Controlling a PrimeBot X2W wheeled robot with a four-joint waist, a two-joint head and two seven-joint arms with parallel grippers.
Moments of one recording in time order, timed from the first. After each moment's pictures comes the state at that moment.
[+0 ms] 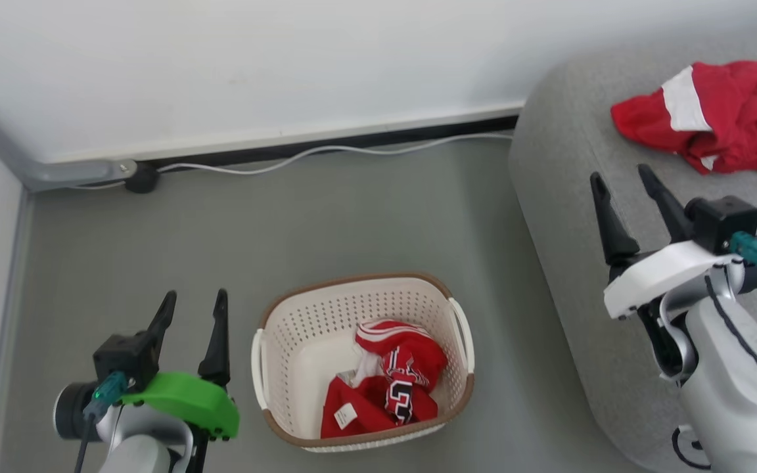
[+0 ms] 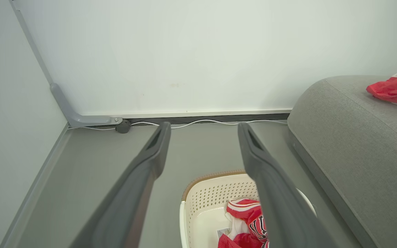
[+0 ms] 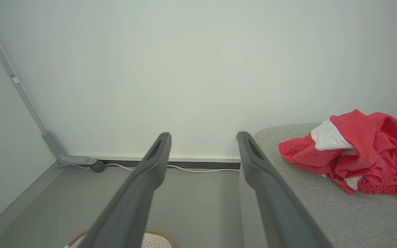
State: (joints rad) left arm -0.15 0.18 -0.39 0.26 -0.49 0.09 -0.25; right arm -0.36 -0.23 0.28 0.45 0.34 0.05 -0.25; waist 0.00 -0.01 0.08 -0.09
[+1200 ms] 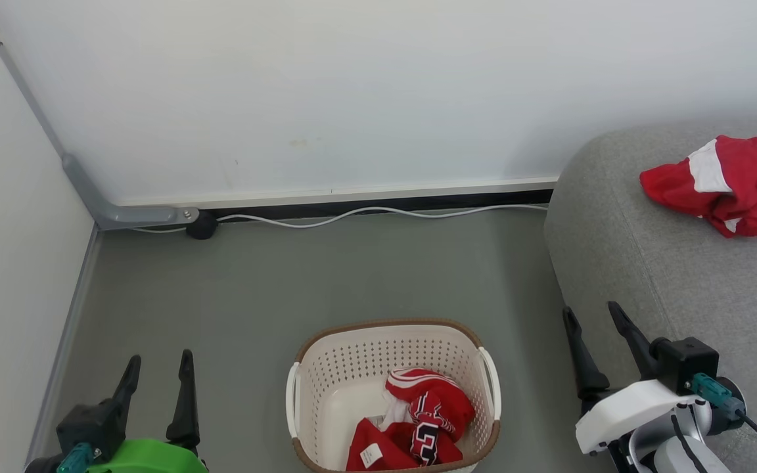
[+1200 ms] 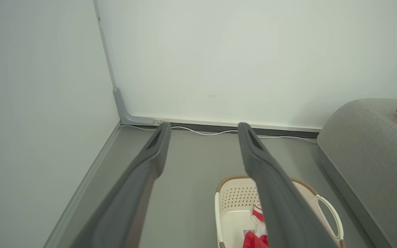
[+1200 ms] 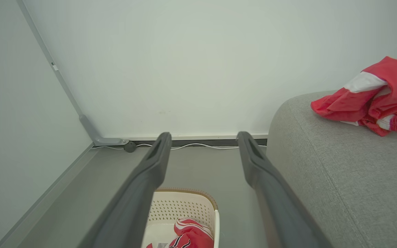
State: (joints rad) left arm 0.08 0.20 -0.26 0.15 -0.46 0.10 -0.25; right arm 0.03 -0.15 0.30 0.23 0.31 -0.06 -0.25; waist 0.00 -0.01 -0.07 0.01
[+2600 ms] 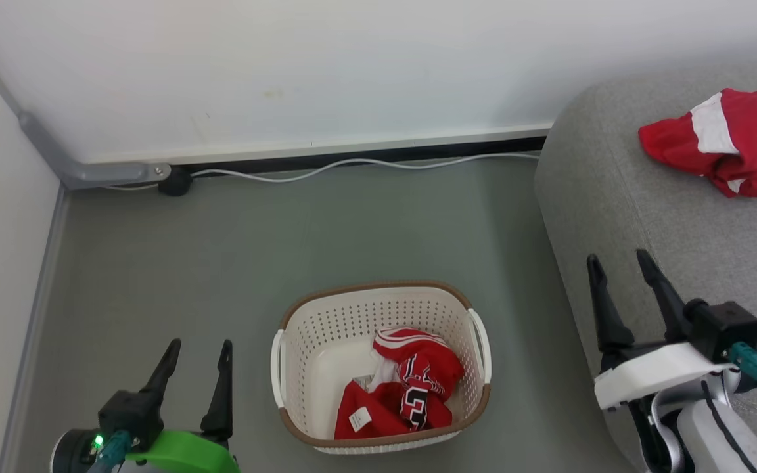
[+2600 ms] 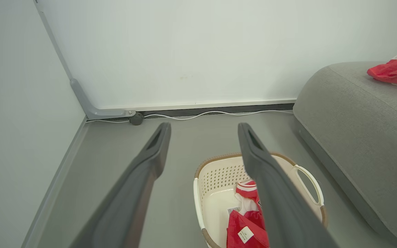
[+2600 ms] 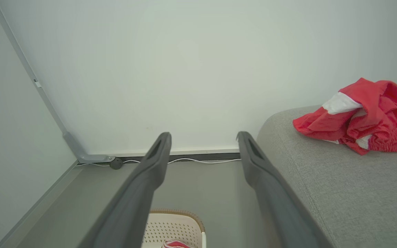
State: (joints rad) left arm 0.06 0.19 -0.32 0.13 -0.39 0.06 -0.25; right arm 0.02 -0.17 0.26 0.10 0.31 -0.08 -0.25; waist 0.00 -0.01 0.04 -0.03
